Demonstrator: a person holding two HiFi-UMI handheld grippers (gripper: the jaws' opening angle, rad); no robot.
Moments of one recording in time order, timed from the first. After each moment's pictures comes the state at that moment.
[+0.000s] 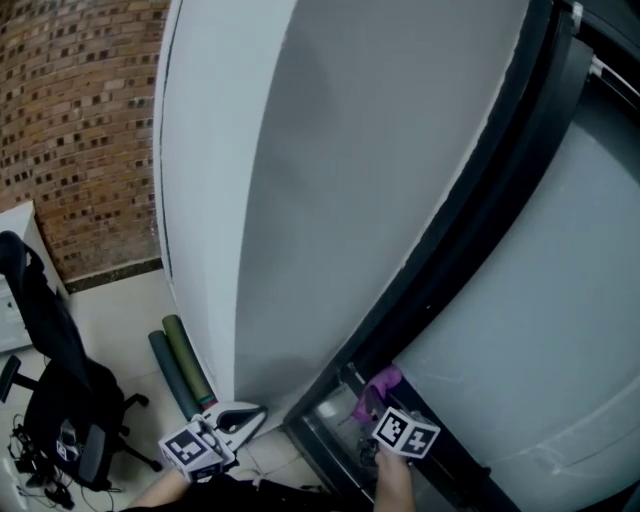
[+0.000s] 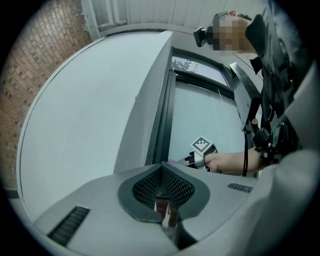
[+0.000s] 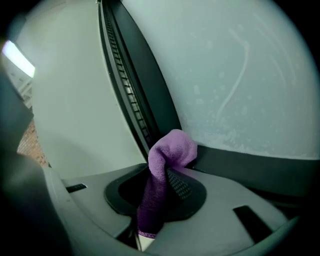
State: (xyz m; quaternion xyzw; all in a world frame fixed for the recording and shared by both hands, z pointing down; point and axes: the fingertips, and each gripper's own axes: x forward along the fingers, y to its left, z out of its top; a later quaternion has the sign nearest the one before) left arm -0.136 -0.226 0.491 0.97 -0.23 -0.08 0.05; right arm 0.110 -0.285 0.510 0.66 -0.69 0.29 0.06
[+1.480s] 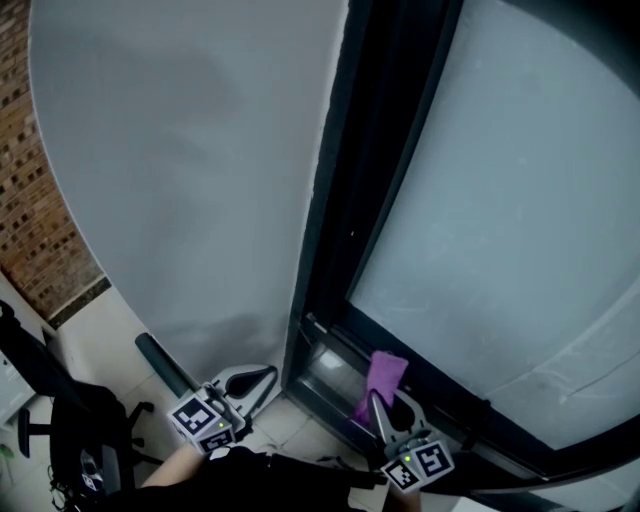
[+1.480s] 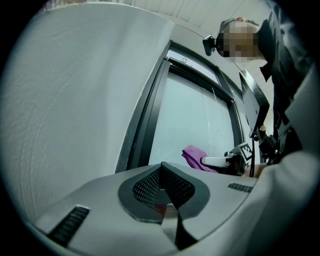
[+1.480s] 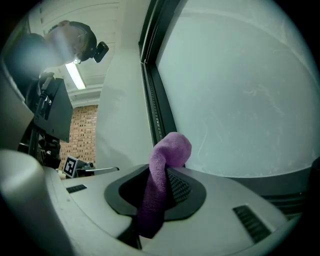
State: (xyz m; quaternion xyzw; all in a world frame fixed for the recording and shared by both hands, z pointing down) left arm -0.056 -0.222 0.465 0.99 -0.13 -0.07 0.08; right arm 0.095 -0.130 0.438 0.62 -0.78 0.07 -0.06
